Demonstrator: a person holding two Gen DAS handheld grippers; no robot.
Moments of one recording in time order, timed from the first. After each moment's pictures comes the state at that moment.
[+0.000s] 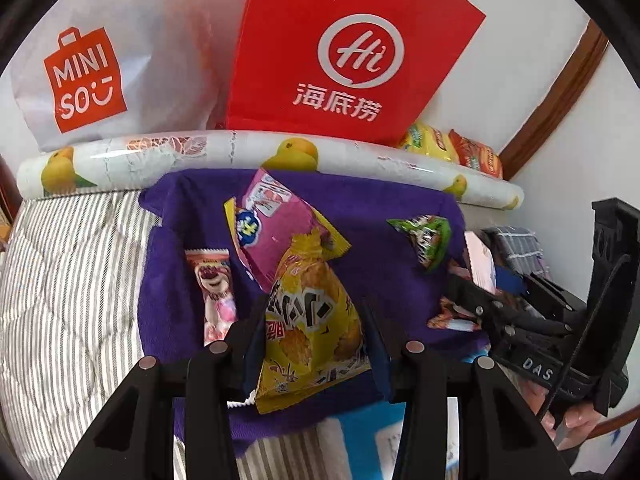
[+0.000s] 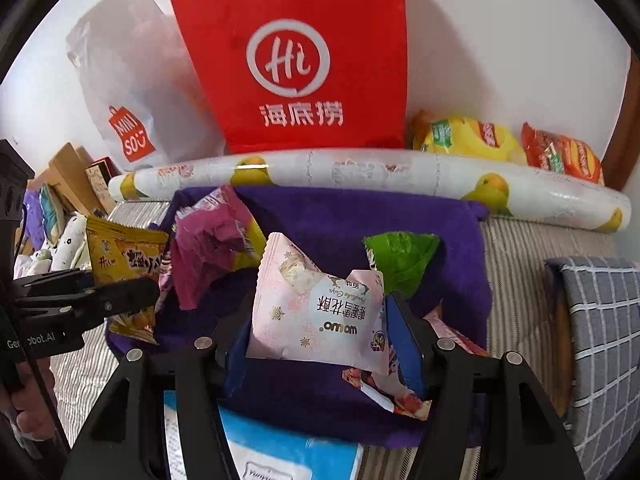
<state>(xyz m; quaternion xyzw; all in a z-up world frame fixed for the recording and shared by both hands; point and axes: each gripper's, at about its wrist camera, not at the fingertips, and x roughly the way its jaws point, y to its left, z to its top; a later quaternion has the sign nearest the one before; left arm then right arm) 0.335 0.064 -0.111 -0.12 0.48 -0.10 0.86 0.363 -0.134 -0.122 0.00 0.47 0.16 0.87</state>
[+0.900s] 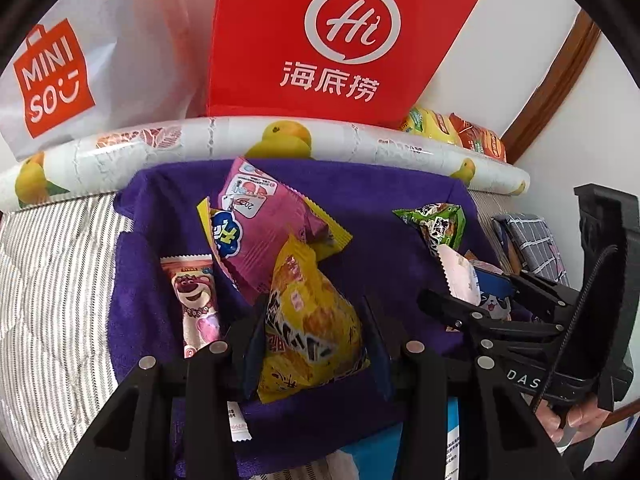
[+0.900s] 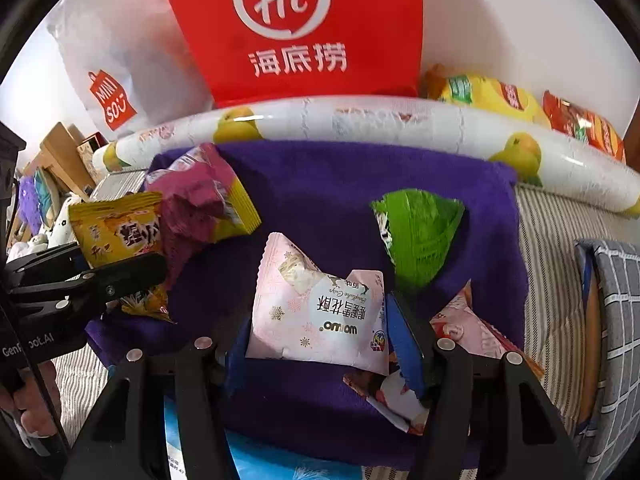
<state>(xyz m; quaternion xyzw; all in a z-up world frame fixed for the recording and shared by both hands) 0.355 0.051 -0.138 -0.10 0.49 -0.12 0.86 0.384 -0.125 -0.154 -0.01 0.52 0.17 0.84</state>
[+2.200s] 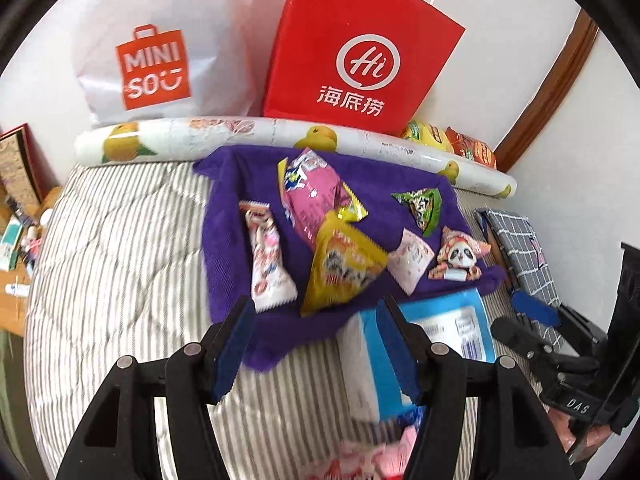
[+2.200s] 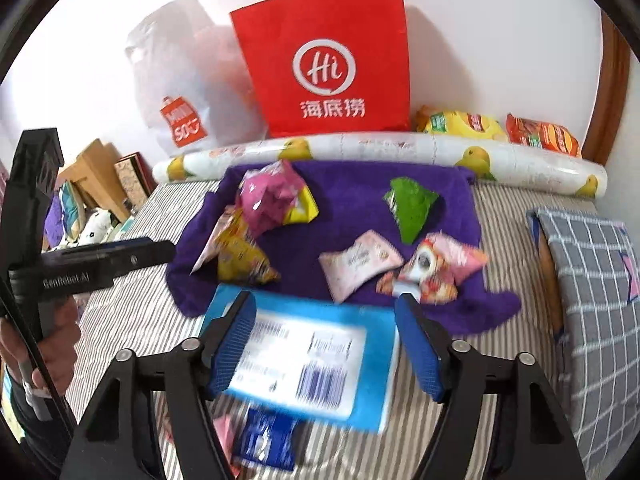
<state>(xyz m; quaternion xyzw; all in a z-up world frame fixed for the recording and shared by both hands) 0.252 0.088 -0.088 -0.11 0.47 -0.08 0.87 0.248 -0.139 -0.092 0.02 0.45 0.18 0.88</state>
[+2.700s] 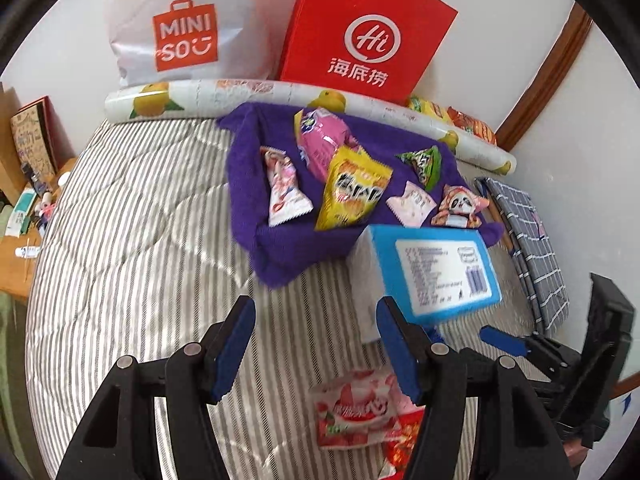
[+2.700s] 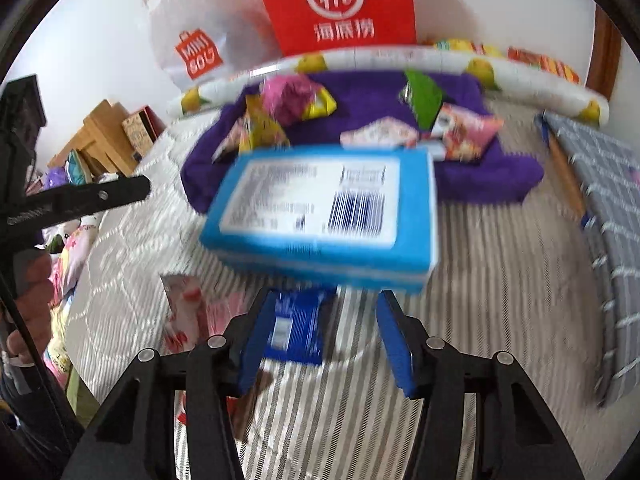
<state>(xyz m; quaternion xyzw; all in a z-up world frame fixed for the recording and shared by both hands) 0.190 0.096 -0.104 -0.11 0.49 -0.07 0.86 0.181 -0.135 -0.157 0.02 0.51 0.19 0.84</state>
